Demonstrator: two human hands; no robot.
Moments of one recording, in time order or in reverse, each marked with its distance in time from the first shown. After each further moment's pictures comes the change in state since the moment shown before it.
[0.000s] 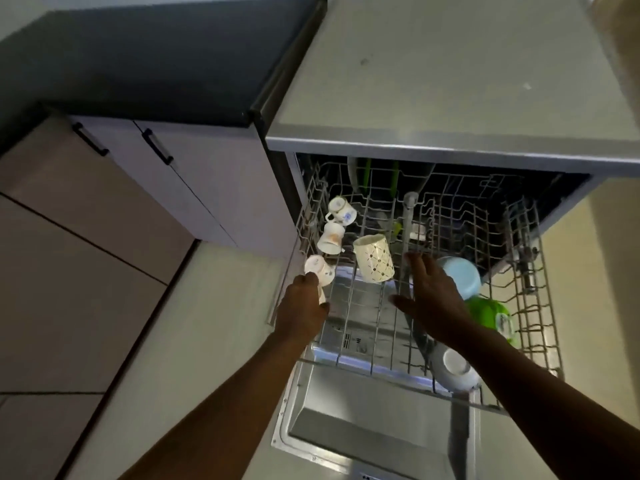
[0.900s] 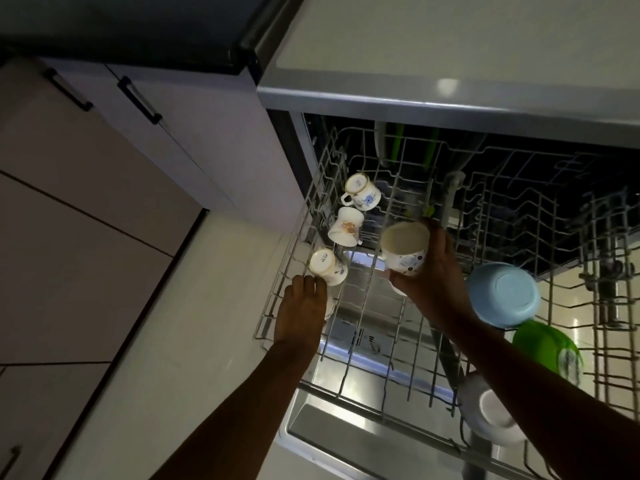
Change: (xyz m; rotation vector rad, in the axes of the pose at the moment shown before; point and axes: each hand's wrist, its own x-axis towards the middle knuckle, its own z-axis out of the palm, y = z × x) left_hand 0.057 -0.047 0.075 0.547 0.051 0.099; right_hand 0.098 0.023 0.072 0.417 0.251 -0.032
